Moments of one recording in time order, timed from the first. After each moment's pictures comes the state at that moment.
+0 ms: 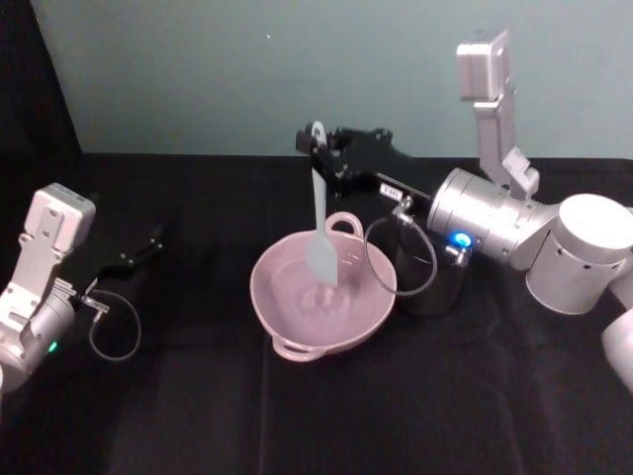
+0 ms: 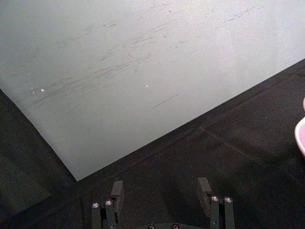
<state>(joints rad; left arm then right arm) -0.20 0.60 0.45 -1.41 -0.25 -0.12 0.03 0.51 0.36 -0.53 -1.42 0.57 0.10 0.53</state>
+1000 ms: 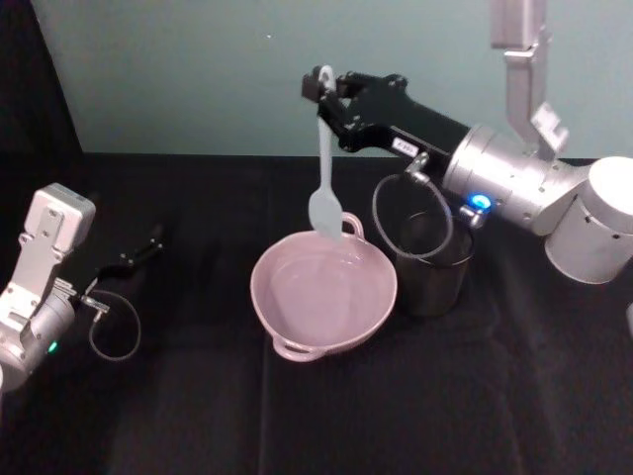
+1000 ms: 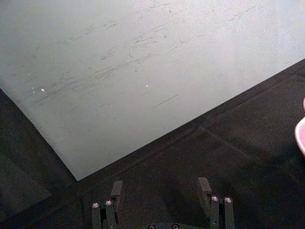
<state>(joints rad) -0.20 0.60 0.45 -1.41 -0.25 -0.12 0.03 0.54 0.39 -0.51 -1.53 0.58 0.11 0.50</state>
